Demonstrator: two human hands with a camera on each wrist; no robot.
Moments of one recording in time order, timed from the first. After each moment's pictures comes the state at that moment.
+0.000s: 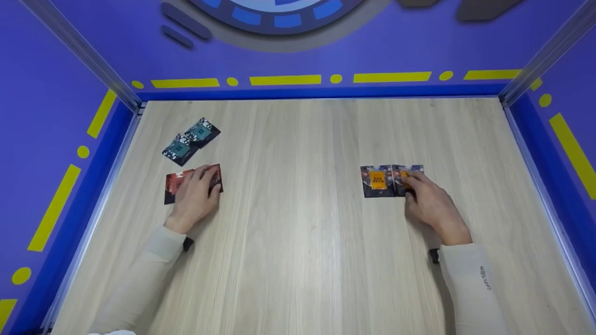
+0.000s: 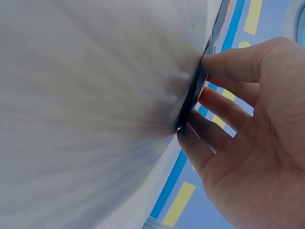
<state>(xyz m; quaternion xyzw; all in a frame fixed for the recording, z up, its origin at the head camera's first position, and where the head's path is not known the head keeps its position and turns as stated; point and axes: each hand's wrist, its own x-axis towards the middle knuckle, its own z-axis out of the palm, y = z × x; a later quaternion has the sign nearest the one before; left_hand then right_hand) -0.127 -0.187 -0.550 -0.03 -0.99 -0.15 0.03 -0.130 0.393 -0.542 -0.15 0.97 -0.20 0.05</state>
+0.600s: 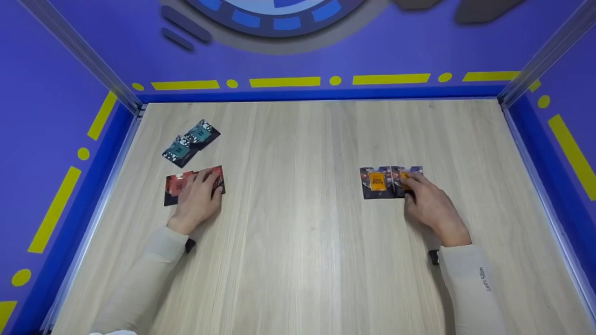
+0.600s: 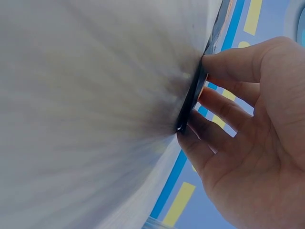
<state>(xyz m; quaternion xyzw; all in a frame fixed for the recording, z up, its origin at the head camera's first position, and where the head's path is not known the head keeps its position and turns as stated) -0.129 -0.183 -0.552 -0.03 -0.99 -0.14 0.01 -0.131 0.393 -0.543 -0.16 0.97 -0.20 0.04</state>
